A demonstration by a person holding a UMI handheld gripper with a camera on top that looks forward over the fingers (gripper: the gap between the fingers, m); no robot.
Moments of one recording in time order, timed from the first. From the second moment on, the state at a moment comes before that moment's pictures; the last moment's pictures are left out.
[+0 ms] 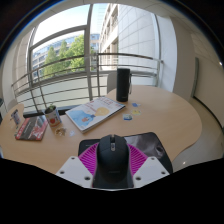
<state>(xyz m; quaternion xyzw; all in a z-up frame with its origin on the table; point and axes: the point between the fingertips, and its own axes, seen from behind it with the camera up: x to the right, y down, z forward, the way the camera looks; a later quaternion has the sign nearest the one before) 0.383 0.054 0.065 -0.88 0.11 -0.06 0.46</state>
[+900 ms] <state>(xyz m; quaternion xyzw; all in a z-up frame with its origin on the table) 0.341 -0.125 0.166 -0.87 0.07 -0.10 0.48</state>
